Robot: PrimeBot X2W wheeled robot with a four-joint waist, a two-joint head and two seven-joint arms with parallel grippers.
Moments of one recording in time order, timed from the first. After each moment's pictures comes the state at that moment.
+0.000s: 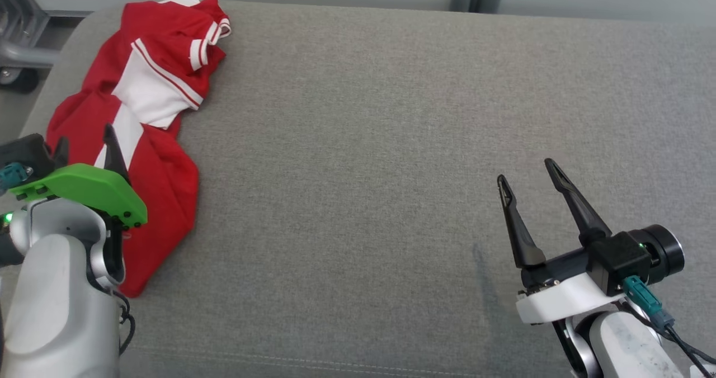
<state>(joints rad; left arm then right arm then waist) -0.46 0.10 0.02 0.43 -0.34 0.12 0.06 0.01 -0.12 0.27 -0.09 0.00 -0.03 -0.25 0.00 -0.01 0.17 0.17</state>
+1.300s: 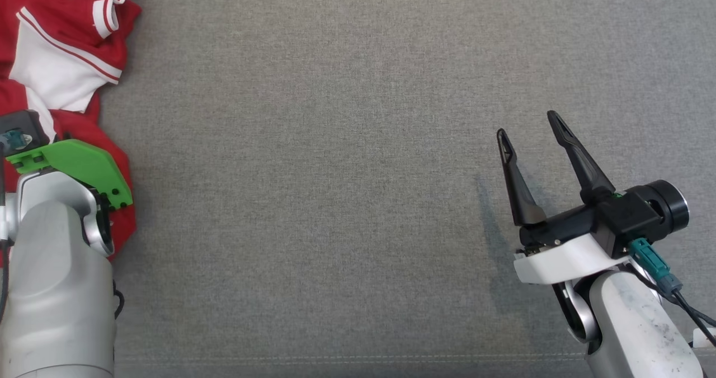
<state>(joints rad) -0.70 0.09 0.17 0.84 -0.06 0.12 0.07 -0.11 -0.12 0.26 -0.08 0.00 -0.01 -0.25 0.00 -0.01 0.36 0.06</state>
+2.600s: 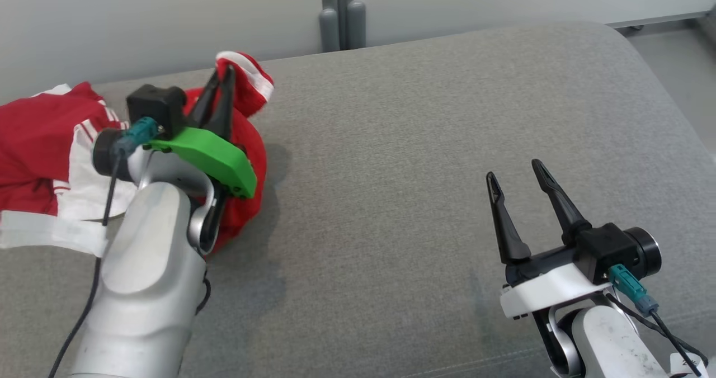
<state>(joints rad) -0.66 0.02 -0.25 0.58 -0.31 -0.09 -0.17 -0.03 -0.07 0.27 -0.01 0.06 -0.04 -0.25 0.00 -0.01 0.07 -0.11</state>
